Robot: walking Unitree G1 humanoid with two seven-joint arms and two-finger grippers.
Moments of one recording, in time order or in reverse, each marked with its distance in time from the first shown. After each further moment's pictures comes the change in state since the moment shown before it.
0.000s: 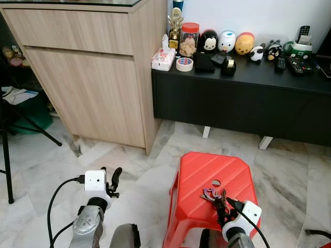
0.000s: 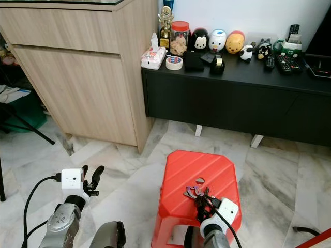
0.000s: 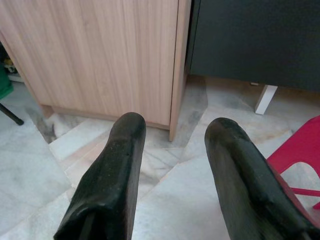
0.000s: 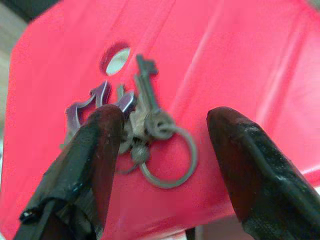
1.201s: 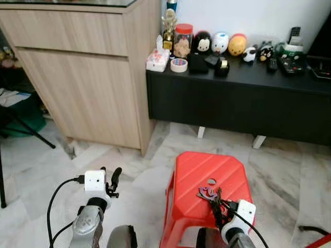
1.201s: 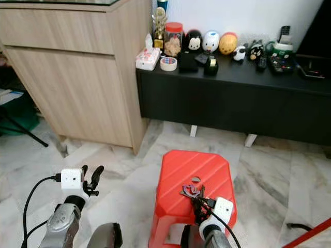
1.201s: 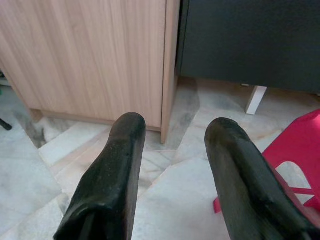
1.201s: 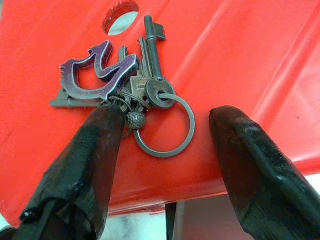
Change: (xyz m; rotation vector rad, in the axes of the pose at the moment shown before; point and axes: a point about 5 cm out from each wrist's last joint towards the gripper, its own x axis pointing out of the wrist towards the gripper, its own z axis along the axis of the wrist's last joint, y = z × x) left arm 0.000 0.000 -0.001 0.003 0.003 0.000; right arm 0.004 0.000 -0.006 -0.155 0.141 0.058
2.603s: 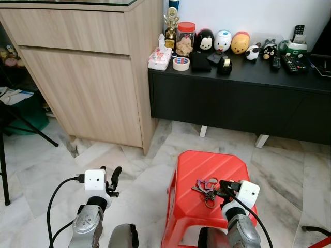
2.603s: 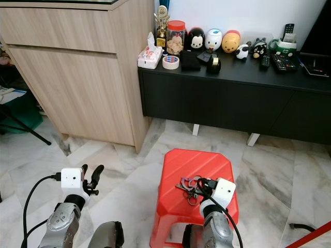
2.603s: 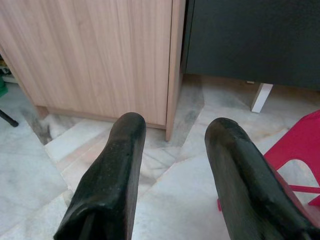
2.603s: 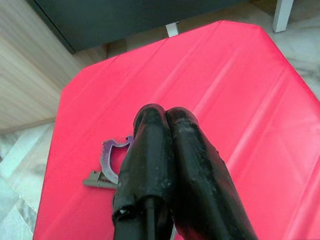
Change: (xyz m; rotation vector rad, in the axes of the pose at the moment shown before) left arm 0.001 0.000 0.001 0.001 0.001 0.000; right arm 0.004 0.026 0.047 -0.038 -0.239 0.037
